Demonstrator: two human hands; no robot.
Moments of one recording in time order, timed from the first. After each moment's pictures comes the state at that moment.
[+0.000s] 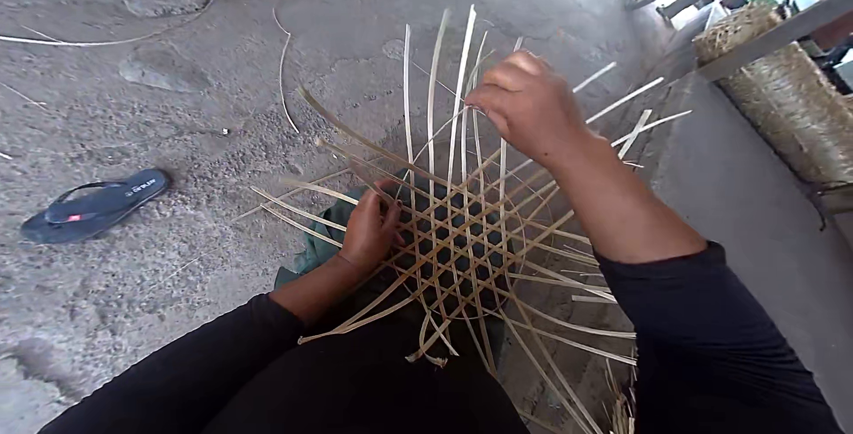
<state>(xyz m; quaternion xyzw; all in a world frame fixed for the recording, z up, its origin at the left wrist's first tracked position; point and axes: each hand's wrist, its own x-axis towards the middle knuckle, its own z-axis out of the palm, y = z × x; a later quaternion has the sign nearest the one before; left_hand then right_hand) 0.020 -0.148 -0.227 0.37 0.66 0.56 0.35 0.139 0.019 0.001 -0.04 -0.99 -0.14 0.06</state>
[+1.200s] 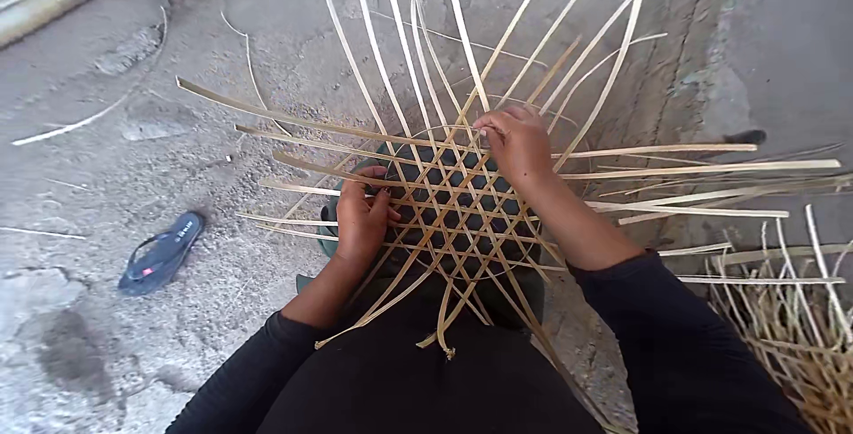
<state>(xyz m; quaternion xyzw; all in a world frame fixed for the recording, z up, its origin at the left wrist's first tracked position) 0.016 -0.154 -0.226 0.37 0.66 0.56 0.34 0.217 0.036 -0.169 -0.43 -0.88 0.09 0.19</state>
